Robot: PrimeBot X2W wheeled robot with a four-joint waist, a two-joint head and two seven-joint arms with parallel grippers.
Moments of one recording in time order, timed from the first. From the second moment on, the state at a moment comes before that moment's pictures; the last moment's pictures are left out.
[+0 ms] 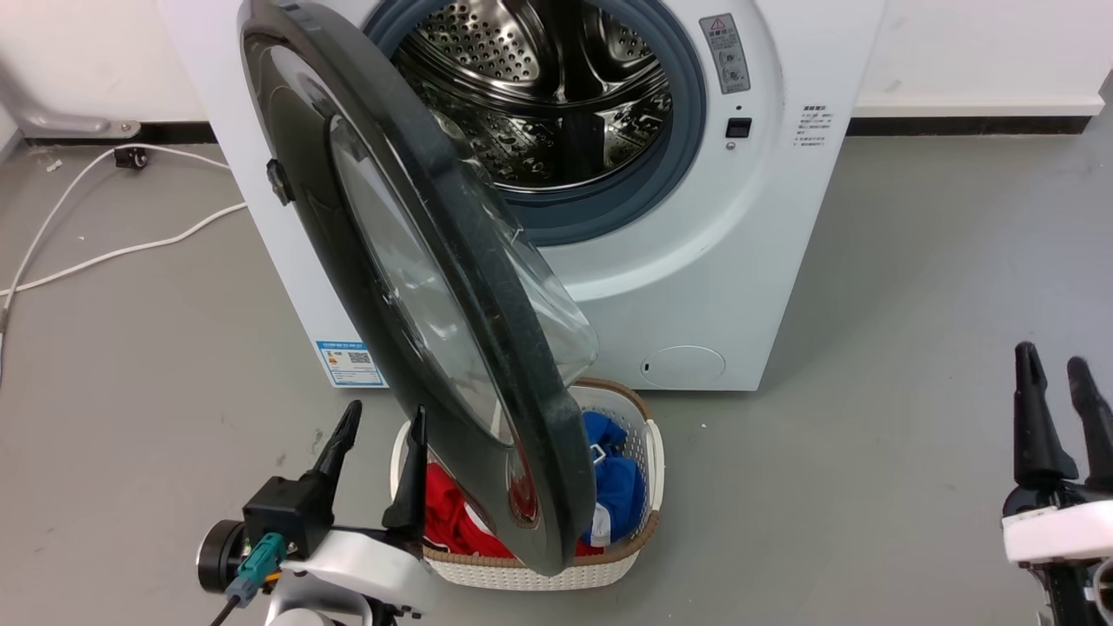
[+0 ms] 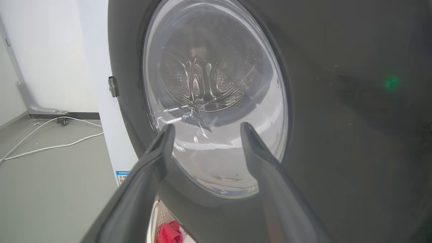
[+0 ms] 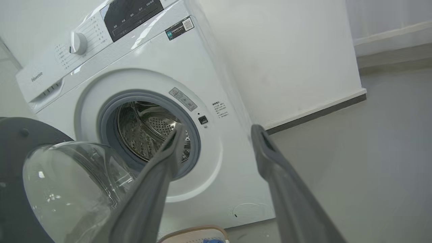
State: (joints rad) left arm -0.09 0.06 -0.09 0.22 -0.18 -0.13 -0.26; right arm -0.04 -0.18 -0.13 0.05 0.70 0.13 -0.13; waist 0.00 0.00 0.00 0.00
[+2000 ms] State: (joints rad) left arm -0.18 0.09 -0.04 -0.11 -0.11 -0.08 -0.26; right arm 0.08 -0.06 -0.08 -0.04 0.09 0.13 -0.08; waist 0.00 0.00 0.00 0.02
